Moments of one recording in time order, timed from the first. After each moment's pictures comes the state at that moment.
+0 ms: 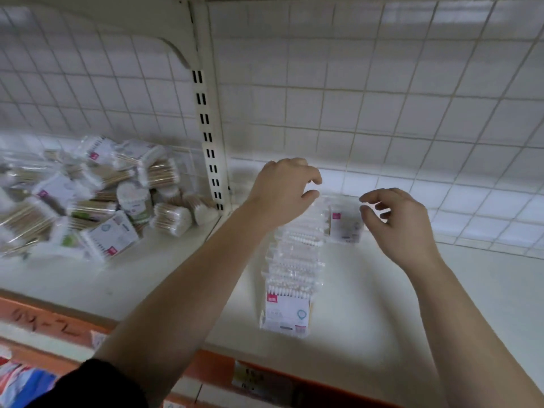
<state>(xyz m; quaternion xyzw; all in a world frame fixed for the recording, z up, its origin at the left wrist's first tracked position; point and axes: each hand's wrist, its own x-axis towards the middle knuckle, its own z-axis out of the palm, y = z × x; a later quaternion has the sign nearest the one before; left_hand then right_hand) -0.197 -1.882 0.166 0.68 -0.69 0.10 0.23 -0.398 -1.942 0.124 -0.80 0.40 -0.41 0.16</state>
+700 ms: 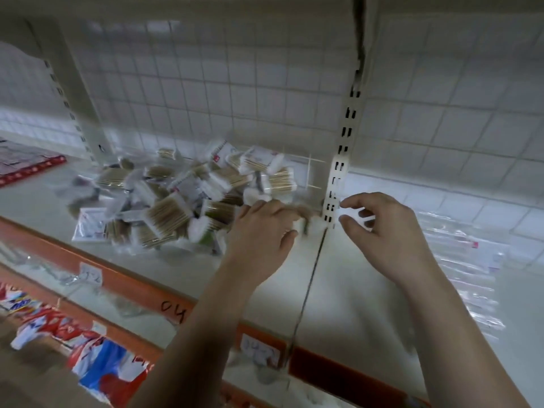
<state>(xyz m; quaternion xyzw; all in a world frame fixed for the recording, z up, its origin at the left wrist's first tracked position) -0.016 -1.708 0.122 0.76 -0.58 0.16 0.25 -0.188 -1.811 0.154 -0.85 0.33 -0.35 0.23</state>
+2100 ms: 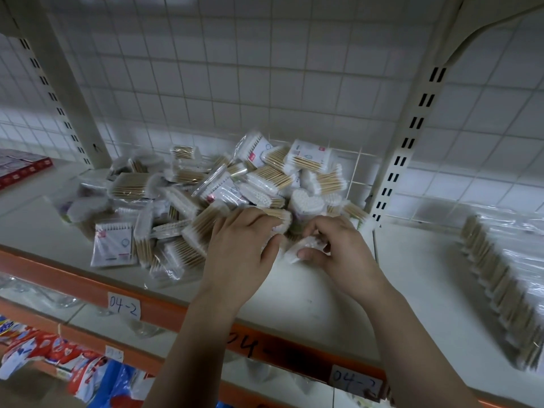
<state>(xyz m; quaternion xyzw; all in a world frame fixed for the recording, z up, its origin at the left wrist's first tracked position) 0.111 -1.654 0.090 0.72 -0.59 0.16 0.34 -0.042 -1.771 0.082 -0.89 0.24 -0.31 0.23</state>
